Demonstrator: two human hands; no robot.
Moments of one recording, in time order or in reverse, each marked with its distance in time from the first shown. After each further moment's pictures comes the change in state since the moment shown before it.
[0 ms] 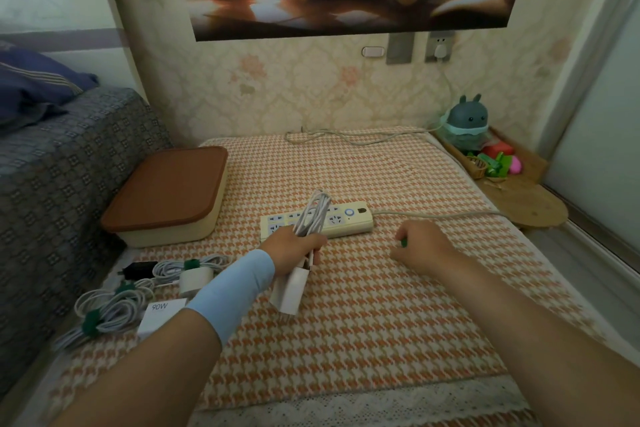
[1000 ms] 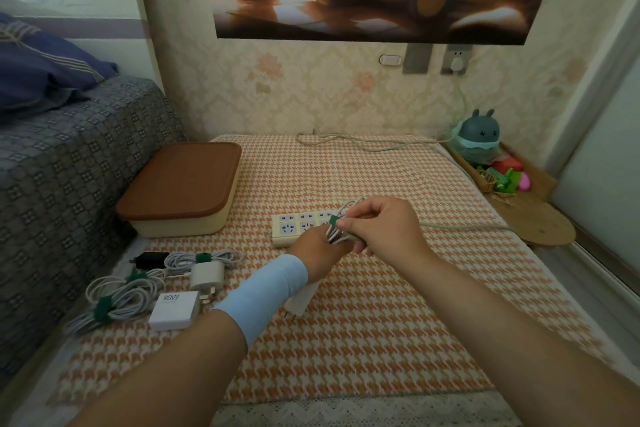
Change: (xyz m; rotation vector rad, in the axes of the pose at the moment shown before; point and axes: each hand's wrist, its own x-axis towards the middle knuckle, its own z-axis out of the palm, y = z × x) left_hand -0.011 0.013 0.019 0.096 0.009 0.247; right_hand -0.049 -0.100 -0.018 0.803 0.138 -0.264
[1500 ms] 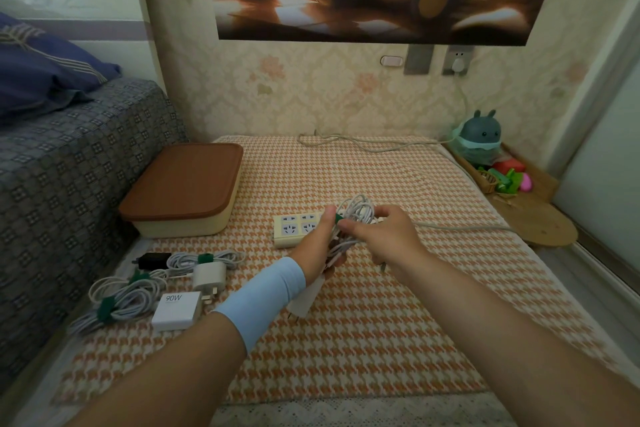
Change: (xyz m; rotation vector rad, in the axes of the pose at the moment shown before) left_hand -0.001 -0.006 0.003 -0.535 -0.030 -0.103; right_hand 0.013 0.021 0.011 0.063 0.051 0.350
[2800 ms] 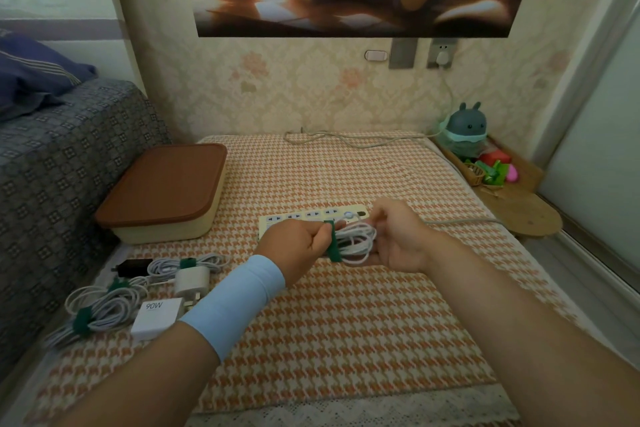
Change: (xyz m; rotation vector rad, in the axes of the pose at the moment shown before) left_hand -0.005 0.009 -0.014 0.966 0.131 0.415; right_hand 0.008 -0.006 -0.046 0.327 -0.544 0.289
